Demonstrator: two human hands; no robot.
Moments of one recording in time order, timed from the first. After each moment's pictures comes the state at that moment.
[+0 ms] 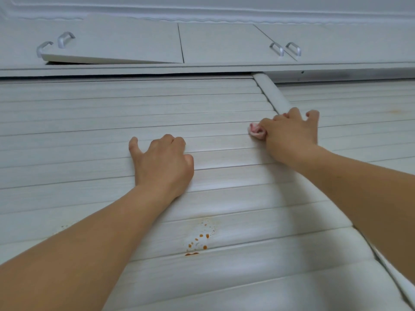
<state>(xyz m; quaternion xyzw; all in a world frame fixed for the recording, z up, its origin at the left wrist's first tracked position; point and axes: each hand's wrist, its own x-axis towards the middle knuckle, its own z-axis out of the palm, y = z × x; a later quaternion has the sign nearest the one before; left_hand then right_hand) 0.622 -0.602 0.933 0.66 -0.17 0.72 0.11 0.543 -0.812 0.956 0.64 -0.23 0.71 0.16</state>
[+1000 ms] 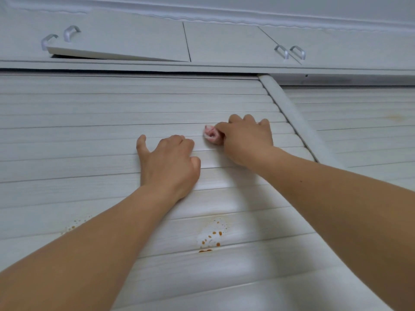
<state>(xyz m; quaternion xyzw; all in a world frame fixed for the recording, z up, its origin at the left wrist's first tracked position) 0.629 -0.590 0.931 0.65 -0.21 0.72 0.10 0.569 -0.730 0.967 0.69 -0.08 0.71 0.15</state>
